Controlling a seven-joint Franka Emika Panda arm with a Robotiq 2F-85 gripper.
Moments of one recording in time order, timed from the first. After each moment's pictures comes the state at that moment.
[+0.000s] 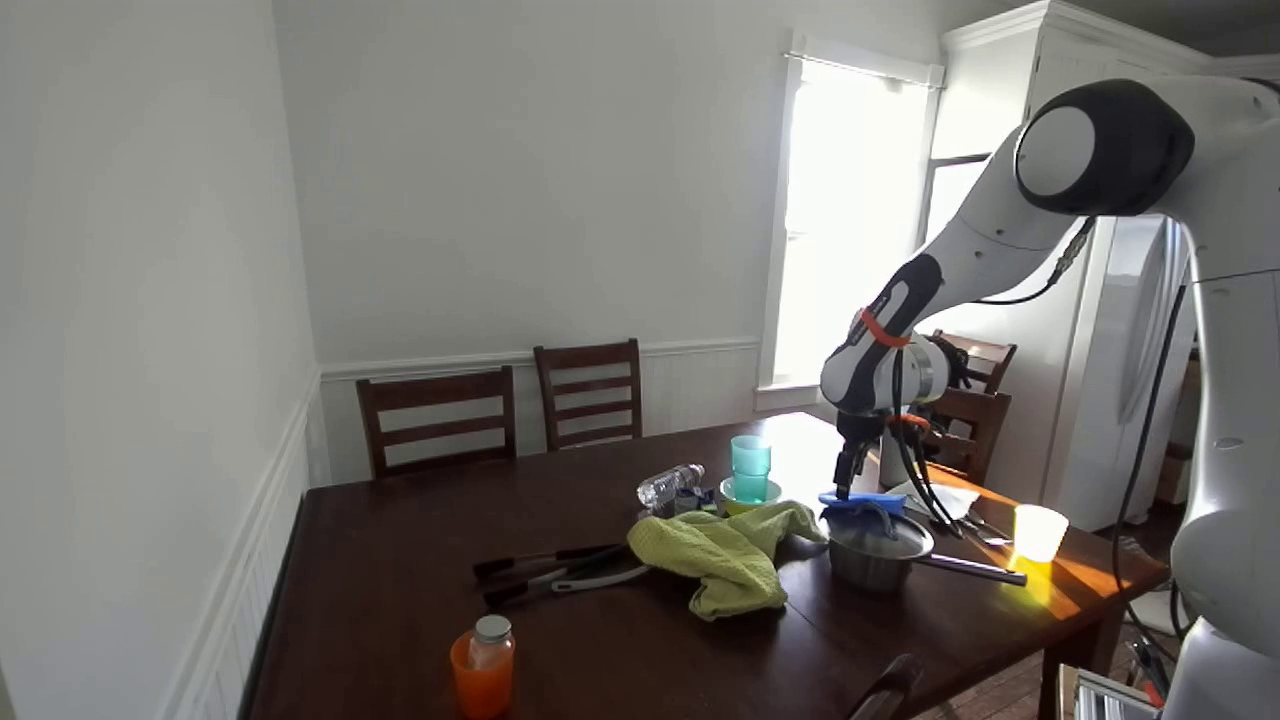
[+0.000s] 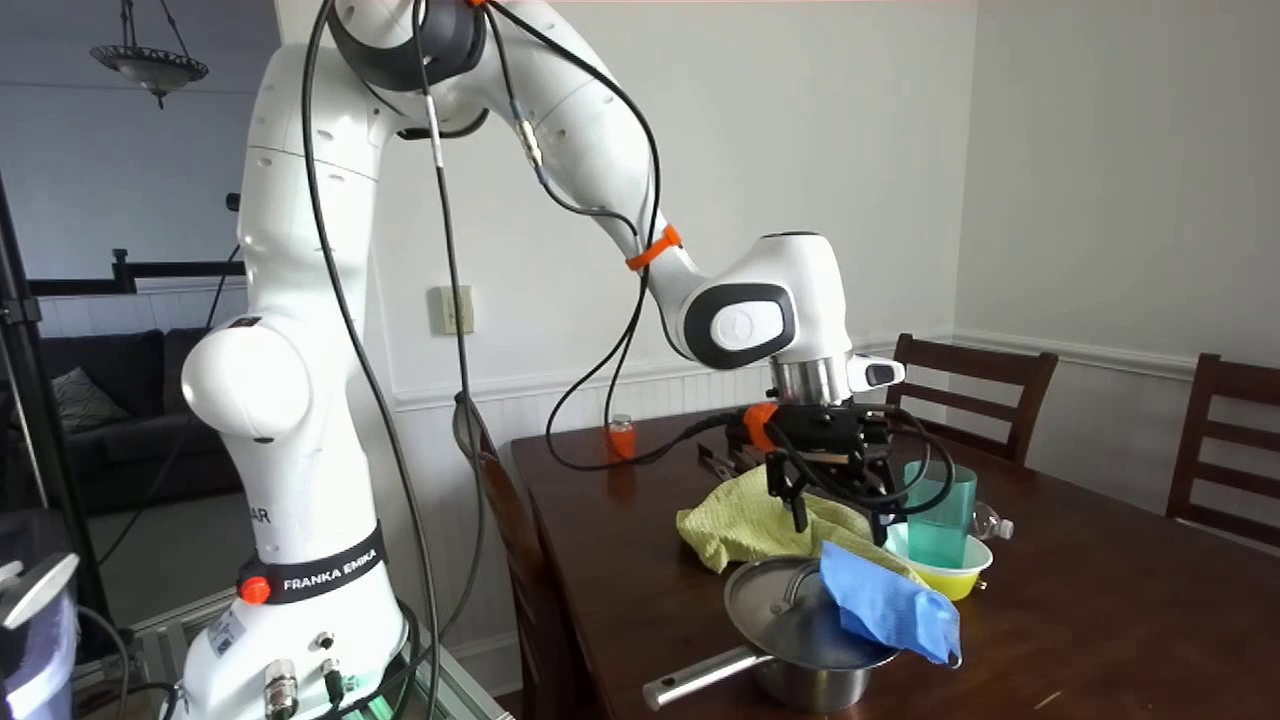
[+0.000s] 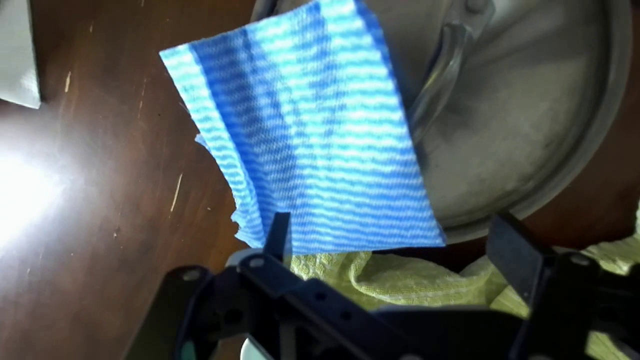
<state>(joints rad) -0.48 0.26 -0.25 -2.28 -0.04 2.71 -0.73</state>
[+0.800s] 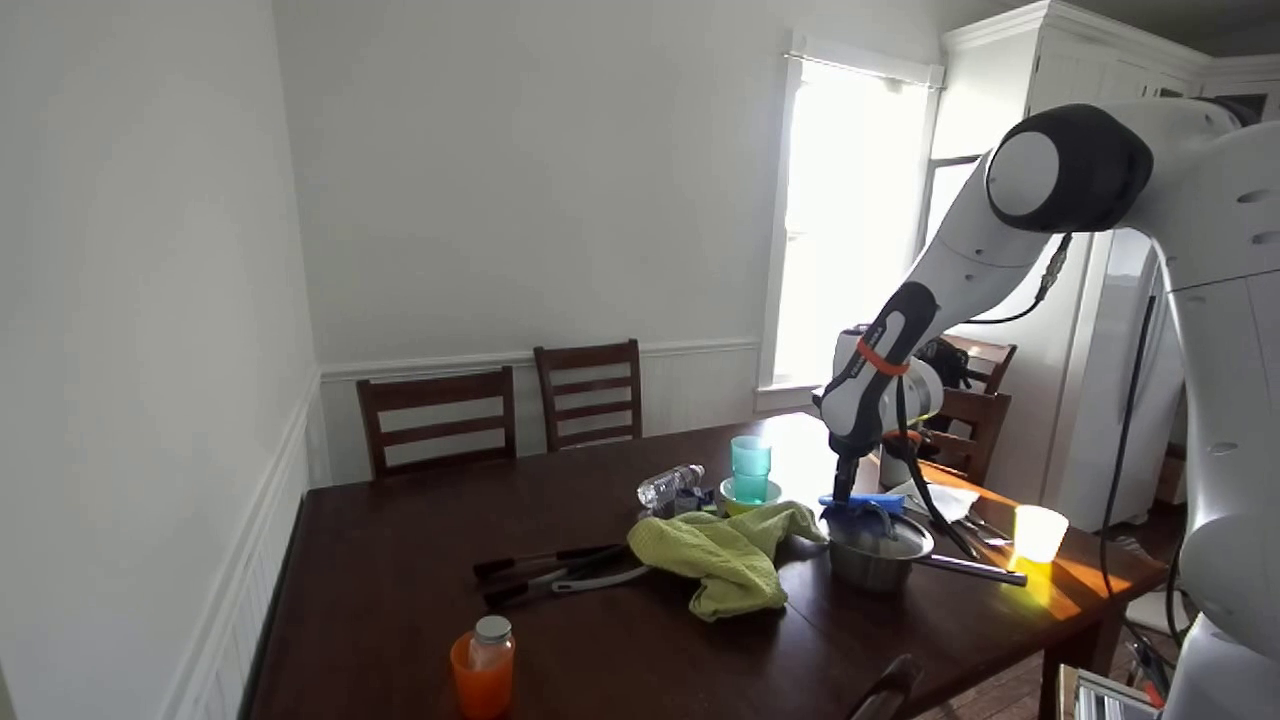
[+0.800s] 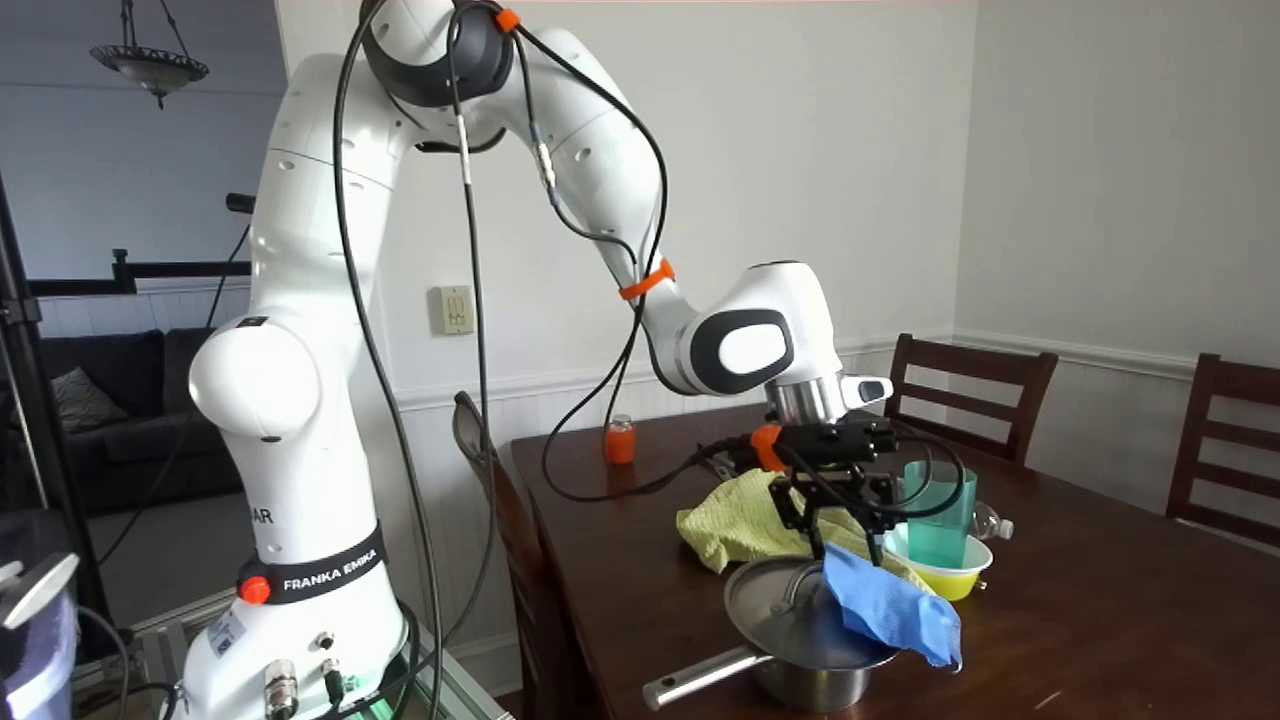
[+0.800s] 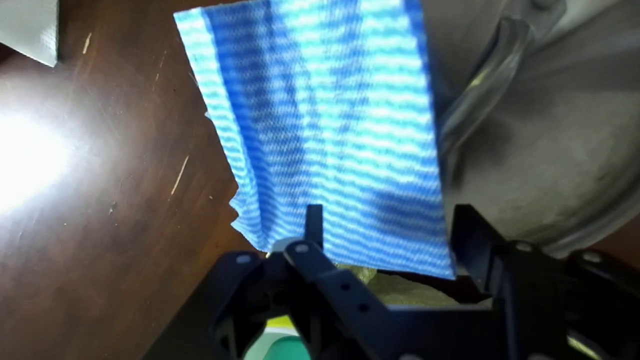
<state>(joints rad) -0.43 0.34 -0.29 -2.28 -0.20 2.82 -0.68</state>
